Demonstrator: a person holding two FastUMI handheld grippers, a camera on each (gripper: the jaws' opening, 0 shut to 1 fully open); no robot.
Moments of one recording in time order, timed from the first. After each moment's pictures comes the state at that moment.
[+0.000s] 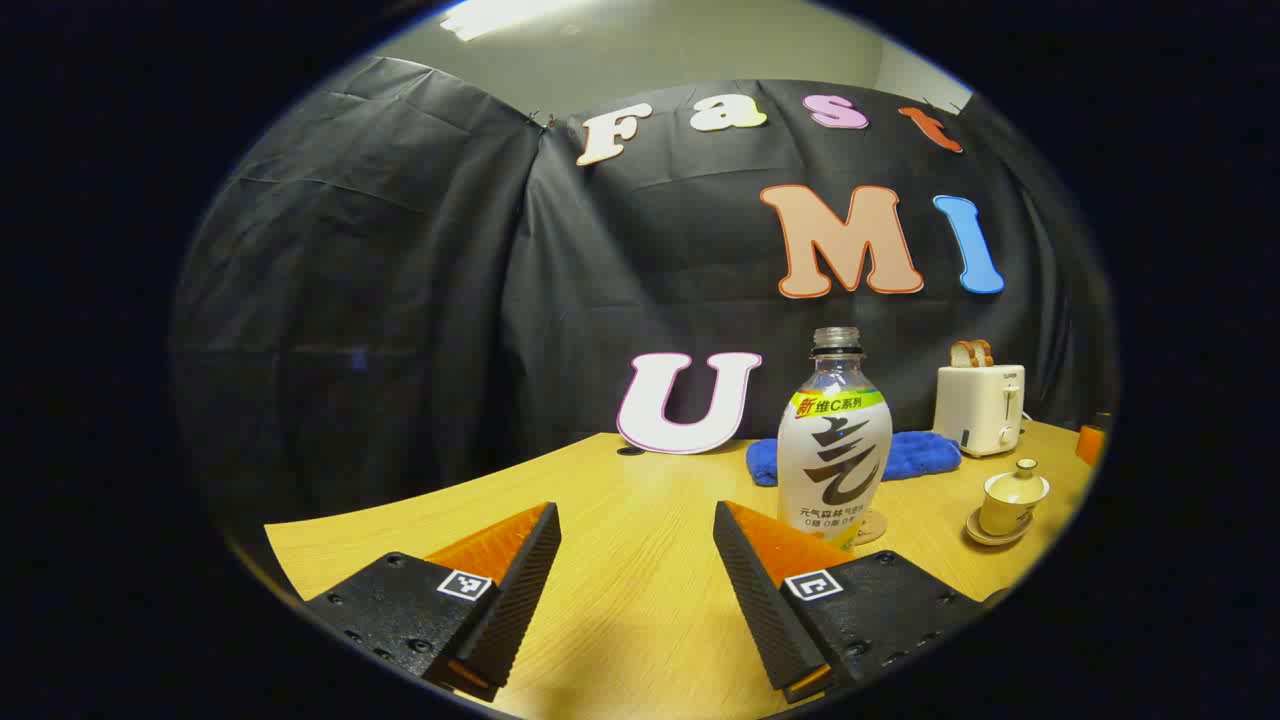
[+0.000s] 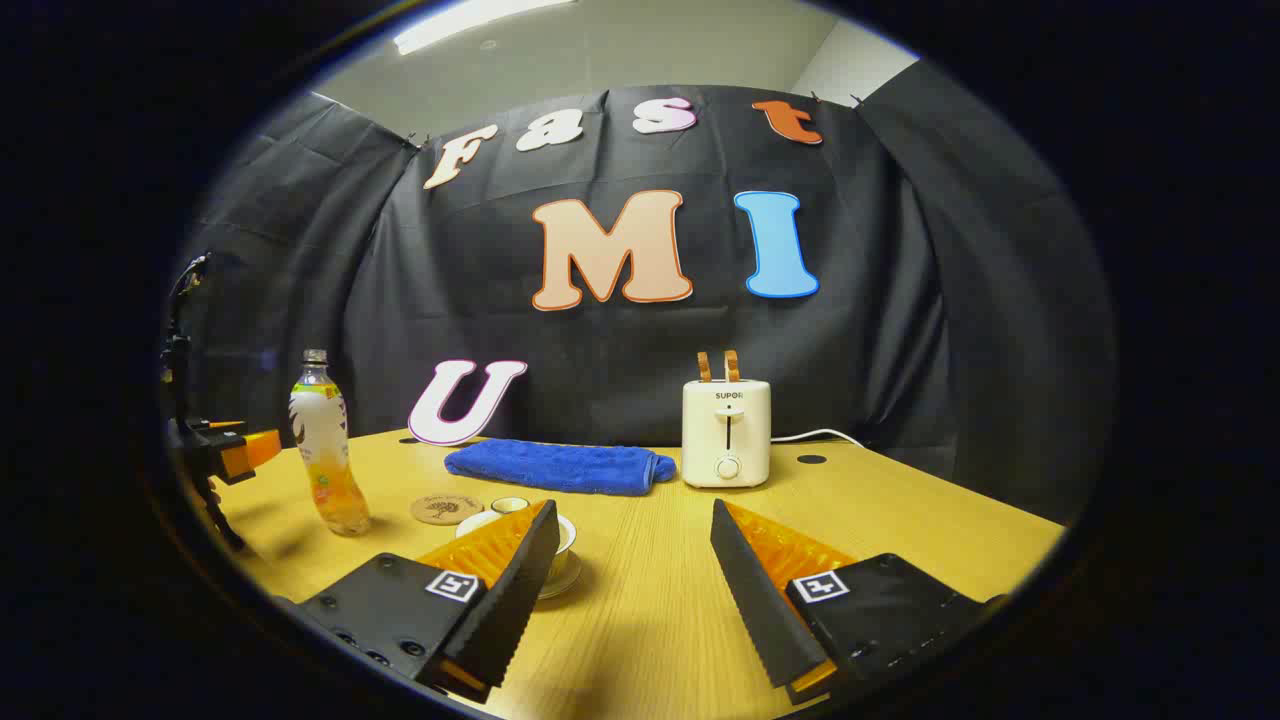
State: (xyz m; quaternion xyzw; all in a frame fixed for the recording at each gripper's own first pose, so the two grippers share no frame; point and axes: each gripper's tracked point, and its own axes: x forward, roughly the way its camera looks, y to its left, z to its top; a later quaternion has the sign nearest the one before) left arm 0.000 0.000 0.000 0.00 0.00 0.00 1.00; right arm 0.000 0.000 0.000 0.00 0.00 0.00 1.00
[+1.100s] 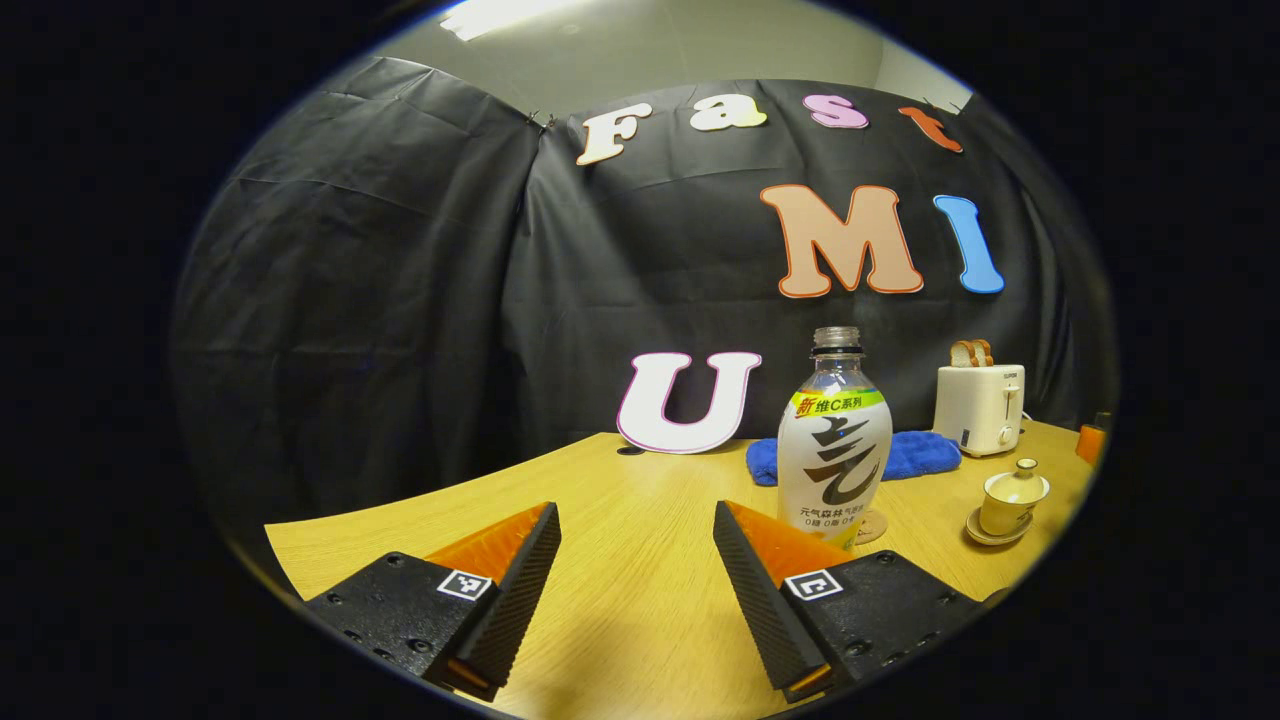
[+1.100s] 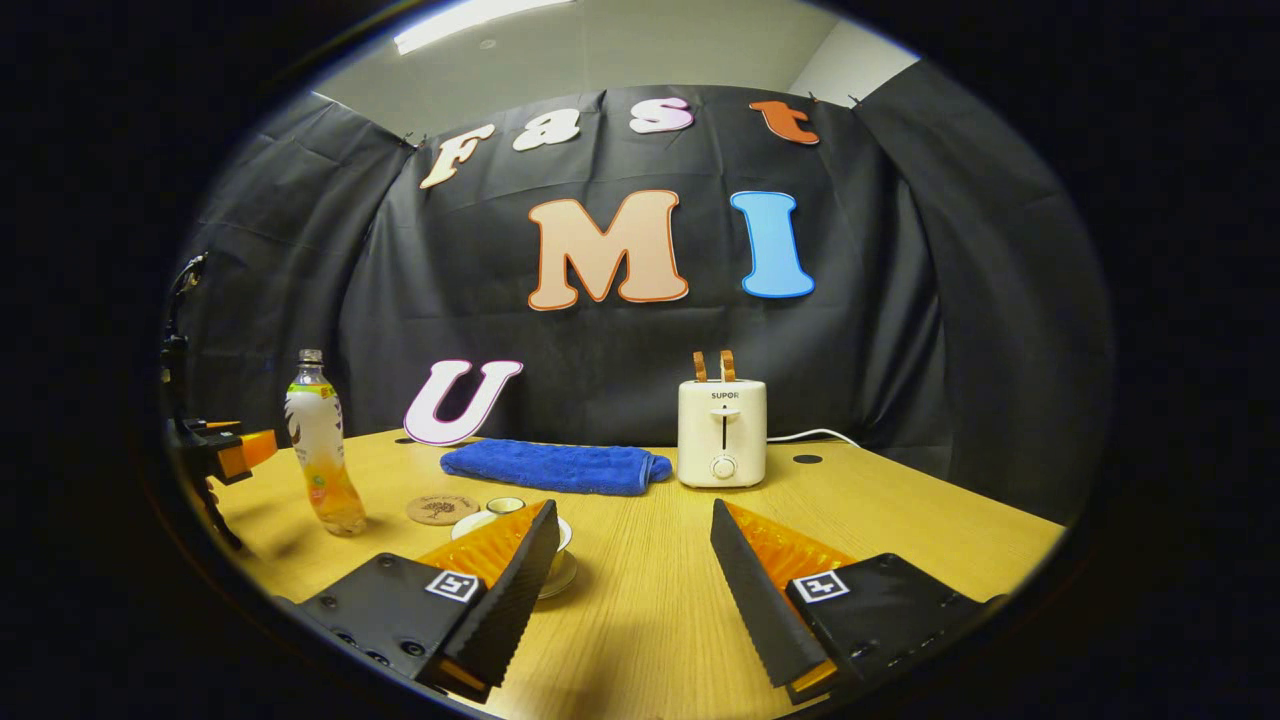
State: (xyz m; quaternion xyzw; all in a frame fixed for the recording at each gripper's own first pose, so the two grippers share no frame) left arm 0.001 0.001 0.000 0.00 0.00 0.00 1.00; right arm 0.001 0.000 0.000 0.00 0.00 0.00 1.00
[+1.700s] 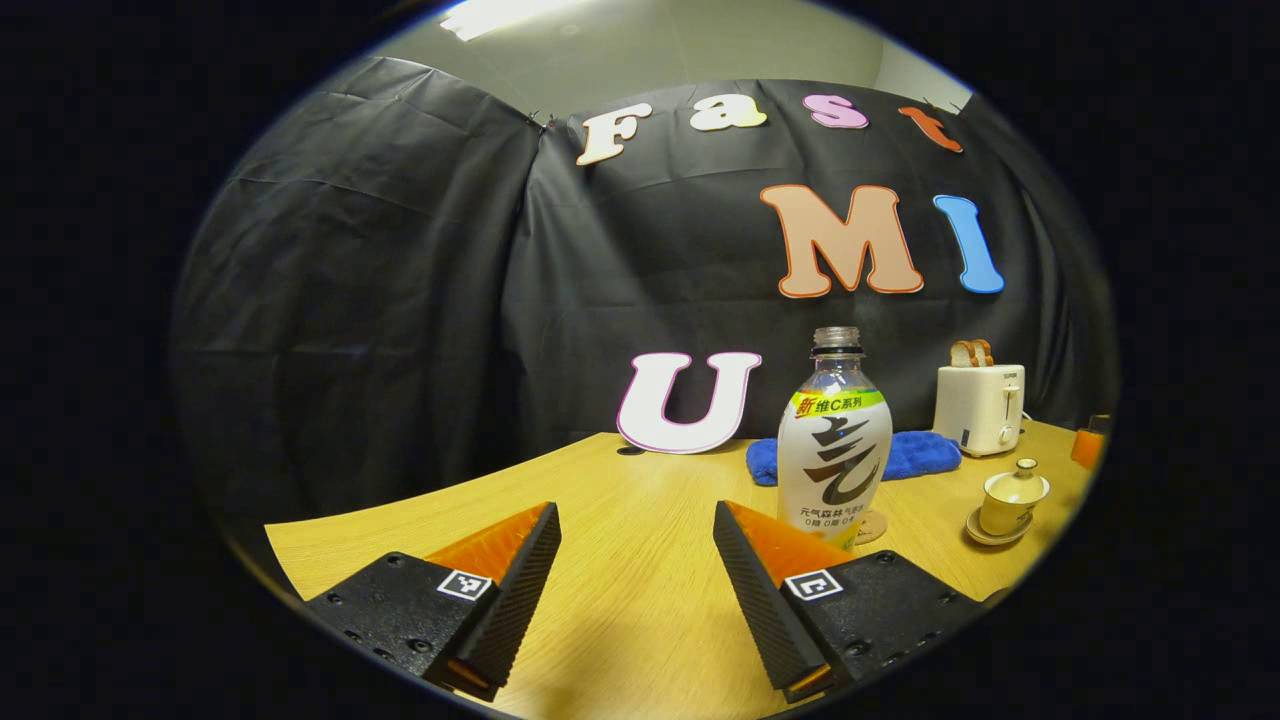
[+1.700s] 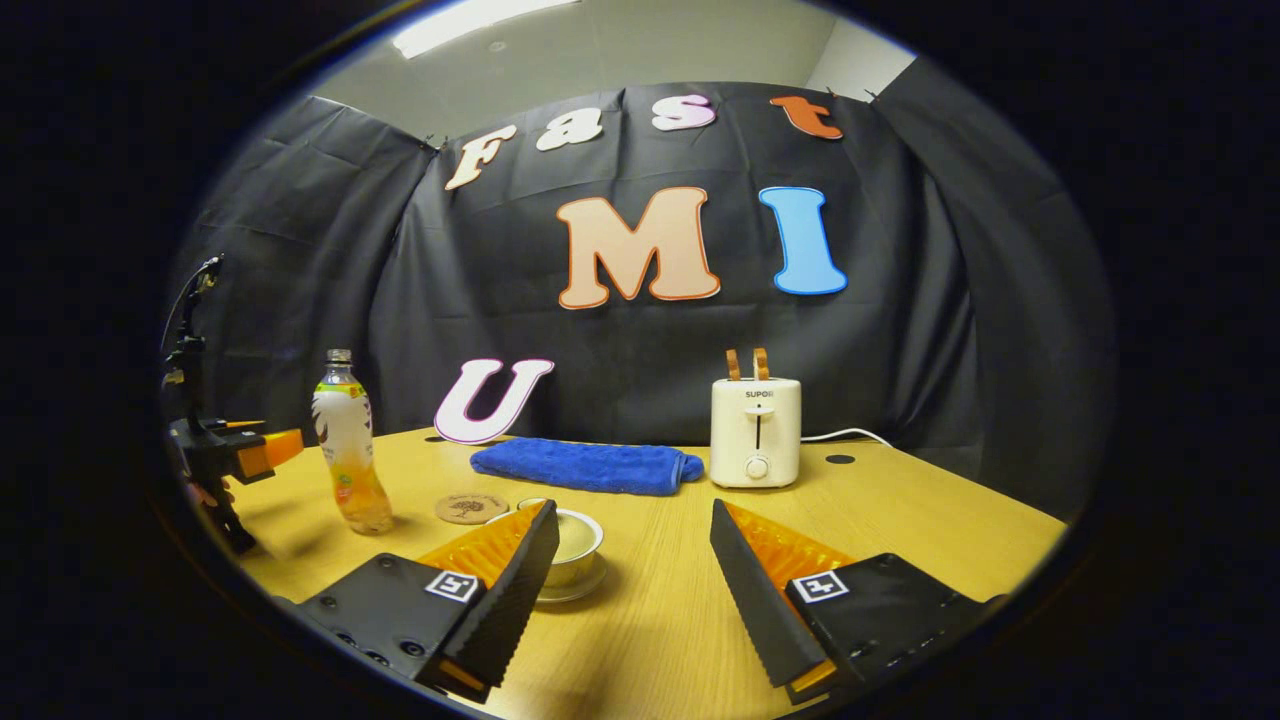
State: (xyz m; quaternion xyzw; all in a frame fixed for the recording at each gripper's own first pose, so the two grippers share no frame) left arm 0.001 0.000 0.000 0.00 0.00 0.00 1.00; right arm 0.006 0.025 -0.001 0.00 0.00 0.06 1.00
